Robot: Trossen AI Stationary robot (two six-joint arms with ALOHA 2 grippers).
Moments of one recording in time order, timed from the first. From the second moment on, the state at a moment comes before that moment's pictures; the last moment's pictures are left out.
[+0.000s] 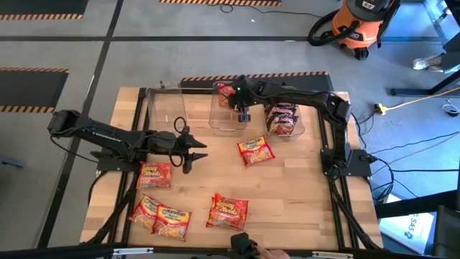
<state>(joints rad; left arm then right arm) -0.09 1.01 0.44 0.20 -0.19 -0.21 -0.46 1.99 1.56 -0.48 0.04 -0.66</state>
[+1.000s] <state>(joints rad) -0.09 1.02 0.44 0.19 -0.20 -0.20 -0.45 2.18 1.79 -0.69 0.11 -0.71</state>
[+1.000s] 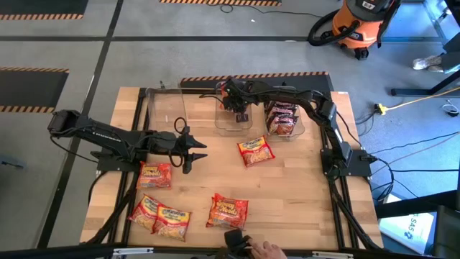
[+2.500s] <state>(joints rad) -0.09 1.02 0.44 0.21 -0.17 -0.20 -0.11 1.76 1.76 -1.12 0.25 -0.14</state>
